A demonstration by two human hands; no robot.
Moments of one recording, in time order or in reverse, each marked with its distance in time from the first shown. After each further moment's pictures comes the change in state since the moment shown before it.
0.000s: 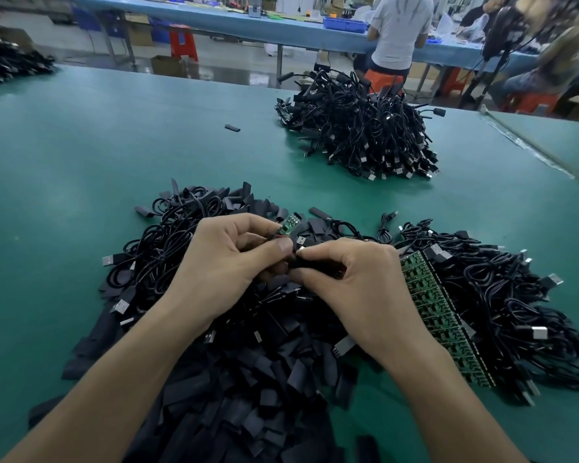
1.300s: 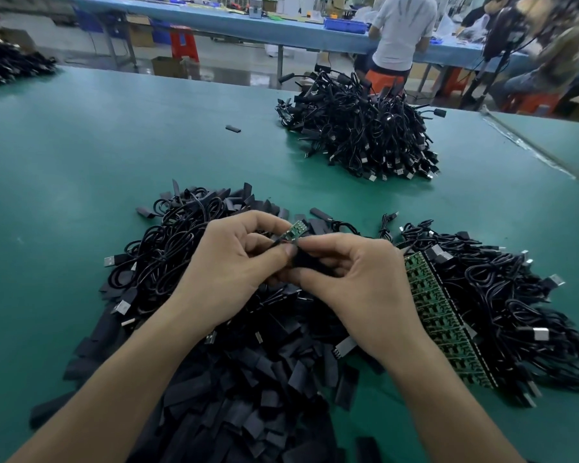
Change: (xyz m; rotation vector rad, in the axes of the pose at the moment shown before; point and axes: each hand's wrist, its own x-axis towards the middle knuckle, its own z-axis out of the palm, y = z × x) left_hand 0.001 -0.003 0.000 0.078 -0.060 0.065; right_hand 0.001 -0.007 0.002 0.411 -0.007 0.018
